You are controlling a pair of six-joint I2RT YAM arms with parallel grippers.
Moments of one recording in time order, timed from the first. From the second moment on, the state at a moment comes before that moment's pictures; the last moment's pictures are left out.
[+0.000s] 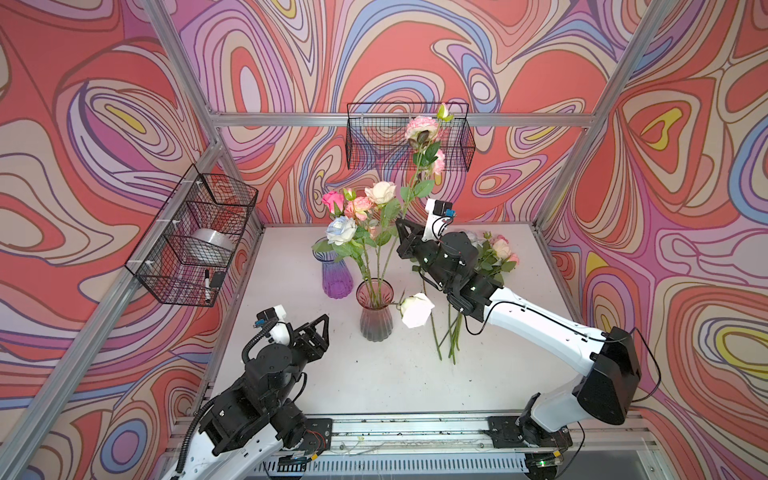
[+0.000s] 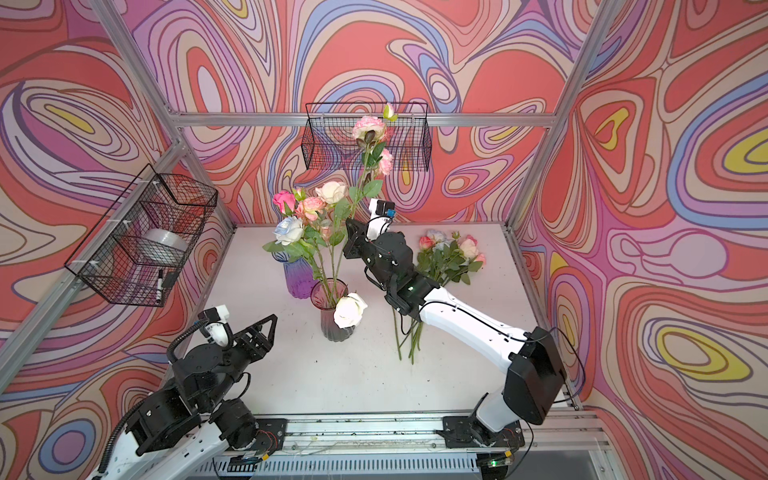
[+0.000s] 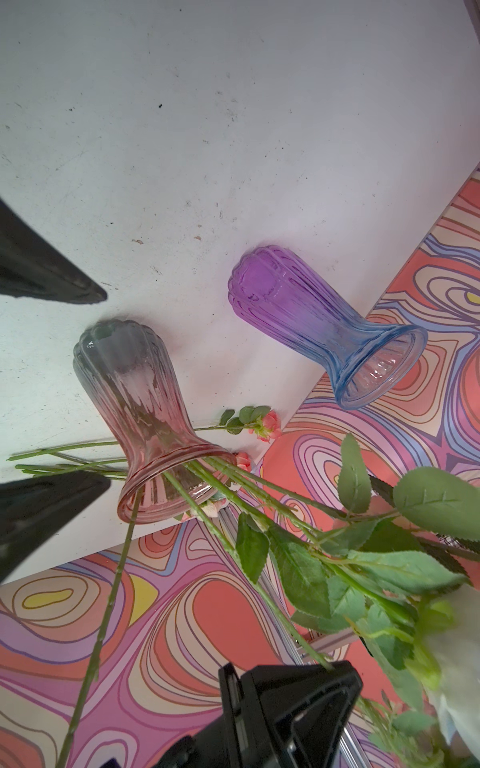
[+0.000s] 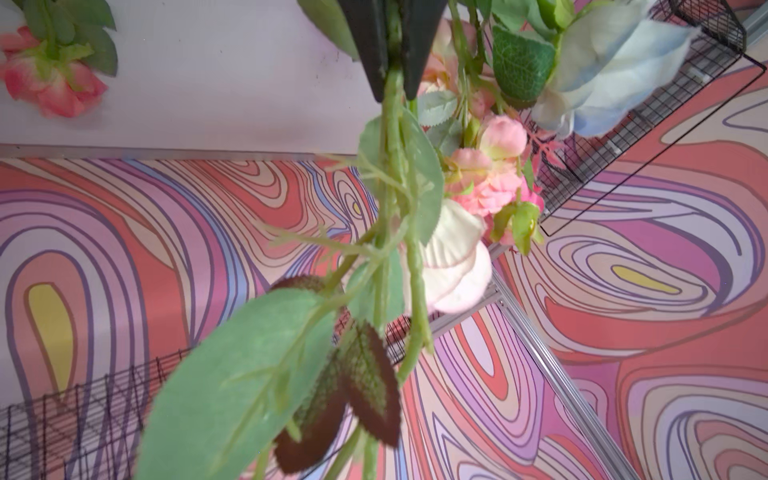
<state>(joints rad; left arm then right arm) -0.71 0.26 0.59 -0.64 -0.43 -0.90 0.78 1.53 1.29 0.30 0.23 0.51</state>
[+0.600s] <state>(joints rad) -0.71 0.24 0.56 -0.65 -0.43 -0.92 0.87 1.51 1.16 0.25 0.20 0.48</state>
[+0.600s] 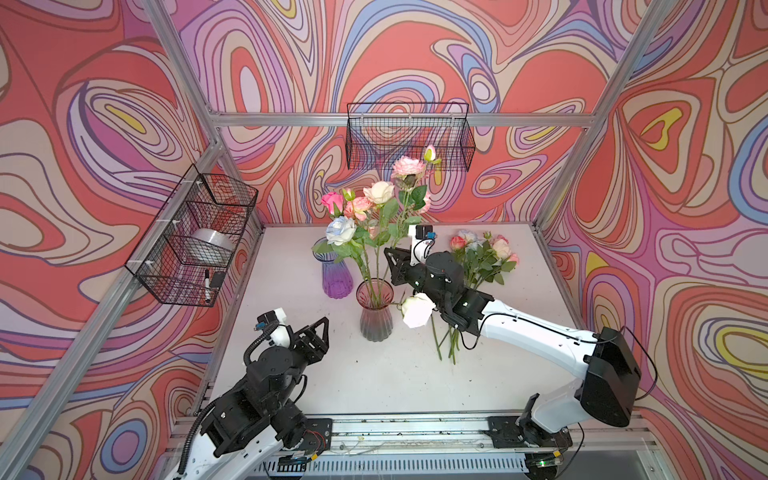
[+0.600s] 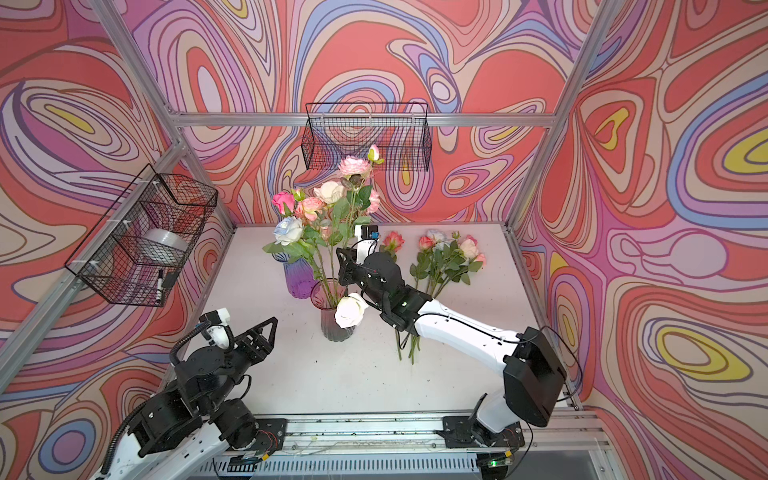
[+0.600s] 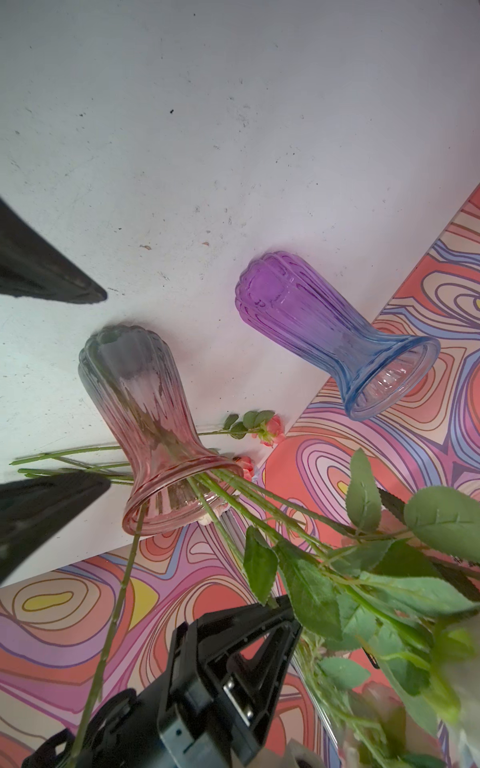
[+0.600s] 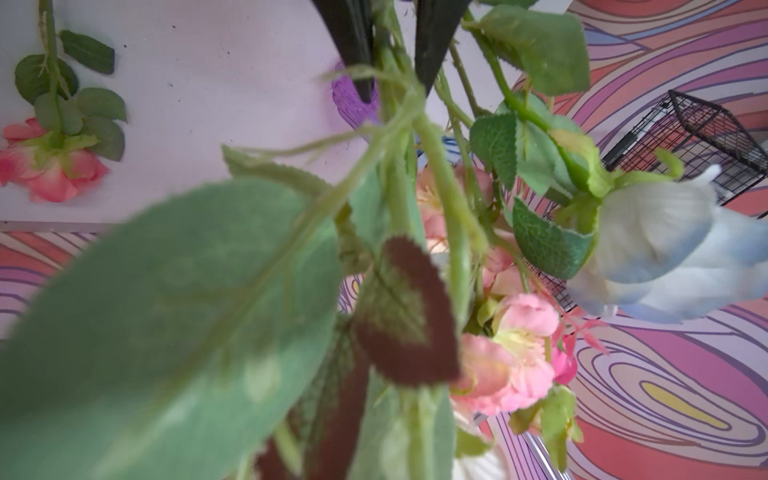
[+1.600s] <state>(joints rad) -0.71 0.29 0.49 -0.62 -0.40 -0.96 0.89 1.36 1.13 -0.03 0.17 0.45</state>
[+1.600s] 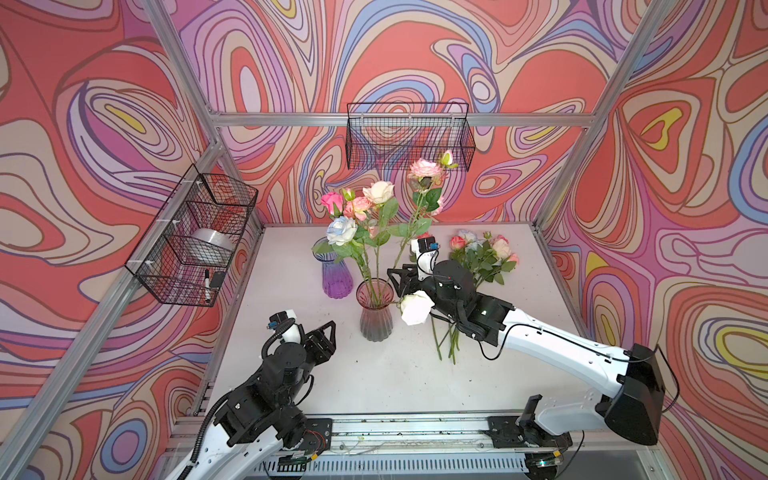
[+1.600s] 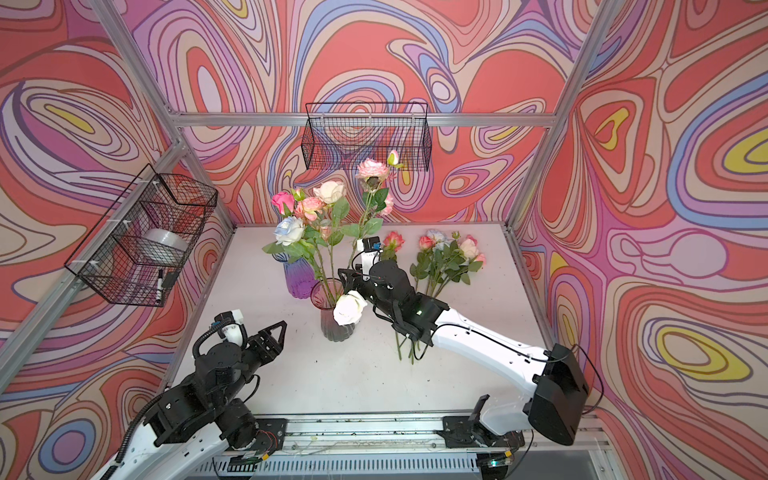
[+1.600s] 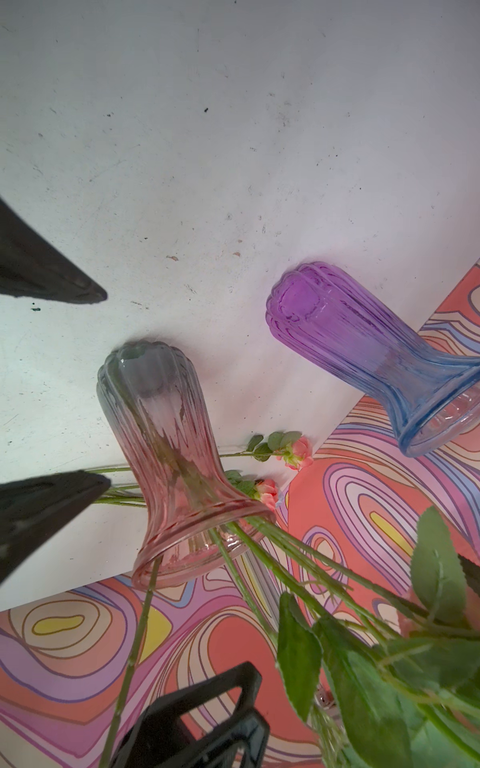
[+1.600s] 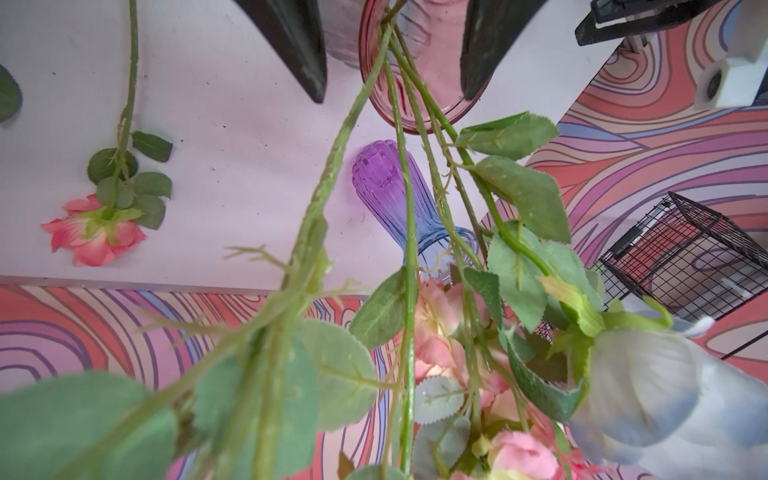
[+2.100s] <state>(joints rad) -0.71 0.28 0.51 -0.62 -0.40 -0.96 0.89 1.25 1.15 -0.19 0.26 0.41</state>
